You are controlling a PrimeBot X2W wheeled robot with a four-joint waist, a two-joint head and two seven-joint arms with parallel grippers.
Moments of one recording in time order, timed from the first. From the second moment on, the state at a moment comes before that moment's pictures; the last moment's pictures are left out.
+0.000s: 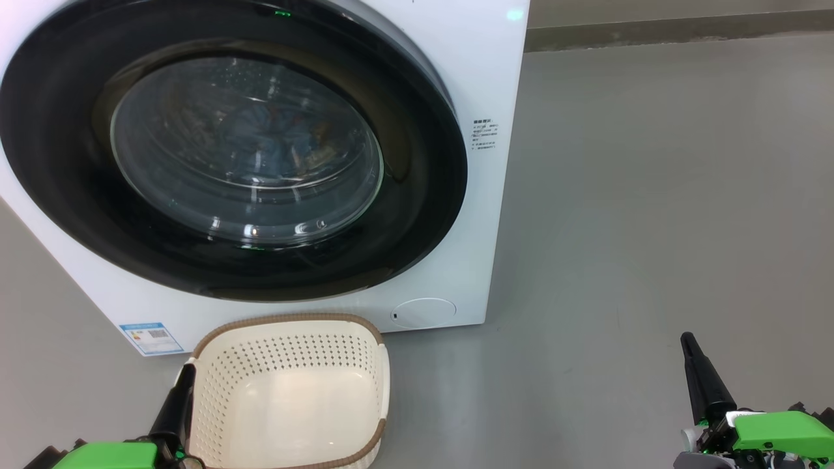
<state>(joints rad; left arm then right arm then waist) -0.07 0.04 0.08 0.27 -1.60 -0.13 0.11 -0.07 -0.05 -0.14 0.28 1.60 0.13 0.11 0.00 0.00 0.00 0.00</state>
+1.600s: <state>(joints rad) -0.07 0.04 0.08 0.27 -1.60 -0.13 0.11 -0.07 -0.05 -0.14 0.28 1.60 0.13 0.11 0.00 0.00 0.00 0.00</state>
